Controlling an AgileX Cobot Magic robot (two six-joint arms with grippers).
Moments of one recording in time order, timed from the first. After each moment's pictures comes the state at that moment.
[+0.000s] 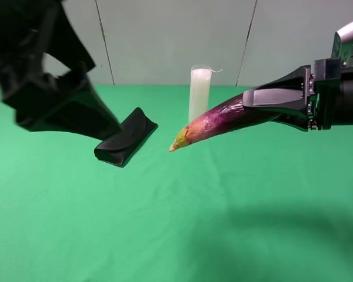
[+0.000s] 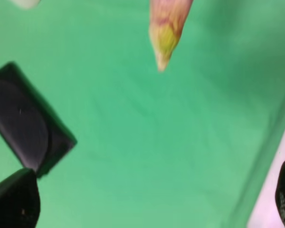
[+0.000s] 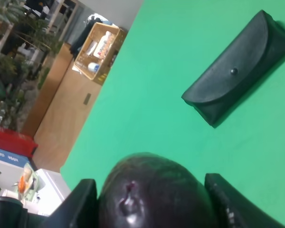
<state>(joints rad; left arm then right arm) -0.85 1.25 -1.26 -0.03 1.06 0.34 0.01 1.15 -0.57 1.40 1.00 -1.11</state>
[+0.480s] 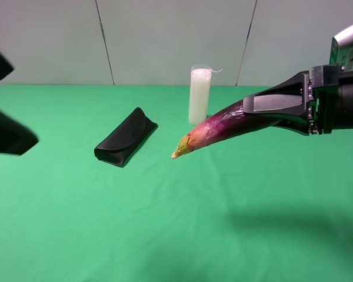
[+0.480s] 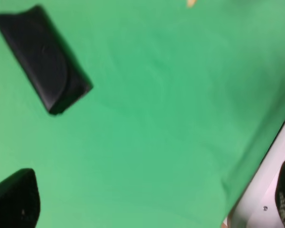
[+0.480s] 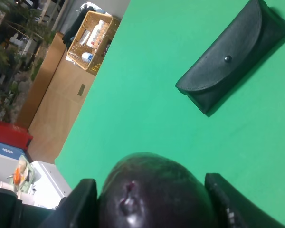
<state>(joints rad) -0.85 1.00 -1.14 0.07 1.18 0.19 0.01 1.15 -0.57 1.37 1.00 -1.09</state>
